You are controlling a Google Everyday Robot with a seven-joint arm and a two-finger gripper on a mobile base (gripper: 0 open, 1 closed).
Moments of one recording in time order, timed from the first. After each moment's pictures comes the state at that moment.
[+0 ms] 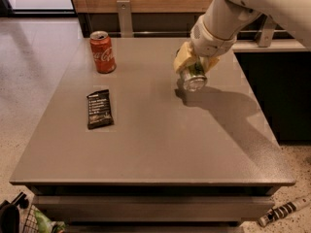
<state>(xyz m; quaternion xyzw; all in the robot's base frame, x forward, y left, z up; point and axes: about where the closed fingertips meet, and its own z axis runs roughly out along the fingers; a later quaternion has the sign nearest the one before) 0.618 -0.109 0.885 -0.09 0.97 0.12 0.17</state>
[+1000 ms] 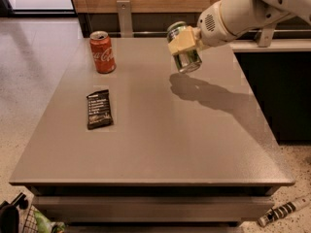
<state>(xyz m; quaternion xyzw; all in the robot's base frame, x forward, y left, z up) 0.639 -0.088 0.931 -0.22 0.90 0.23 0.31</state>
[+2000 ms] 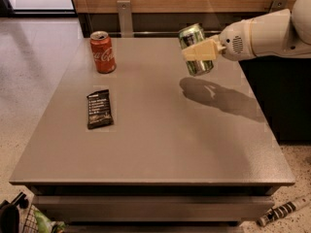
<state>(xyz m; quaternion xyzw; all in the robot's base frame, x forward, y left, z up) 0.625 -0.118 0.937 -0.33 0.79 0.27 0.44</state>
